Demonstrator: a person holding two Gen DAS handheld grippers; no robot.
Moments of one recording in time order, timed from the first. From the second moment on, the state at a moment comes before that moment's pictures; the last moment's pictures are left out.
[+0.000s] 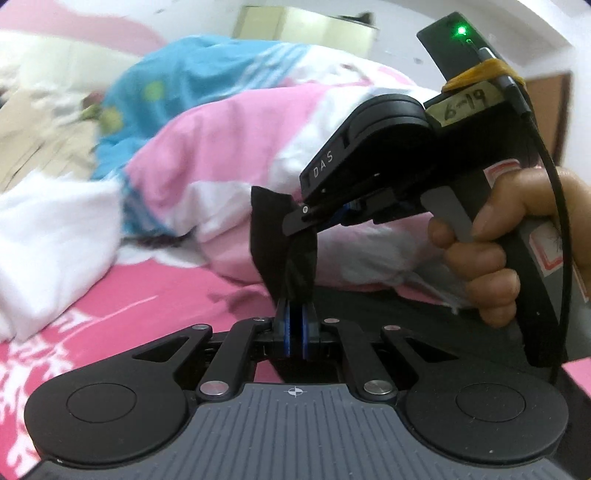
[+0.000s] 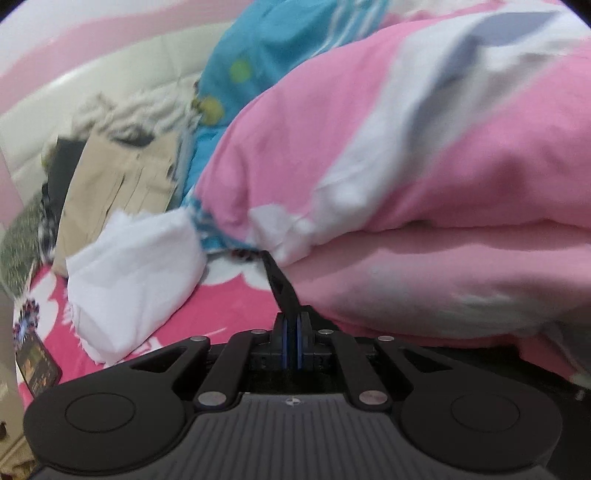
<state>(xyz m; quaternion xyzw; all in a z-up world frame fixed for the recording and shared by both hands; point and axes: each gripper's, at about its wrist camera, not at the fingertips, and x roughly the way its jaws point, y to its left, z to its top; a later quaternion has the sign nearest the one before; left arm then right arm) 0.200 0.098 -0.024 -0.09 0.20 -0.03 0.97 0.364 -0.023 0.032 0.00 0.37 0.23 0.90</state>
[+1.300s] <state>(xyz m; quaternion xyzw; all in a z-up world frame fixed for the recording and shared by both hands) 0.222 0.096 -0.049 -0.08 0.29 -0.11 0.95 0.288 -0.200 -0.063 0.28 0.44 0.16 0.84</state>
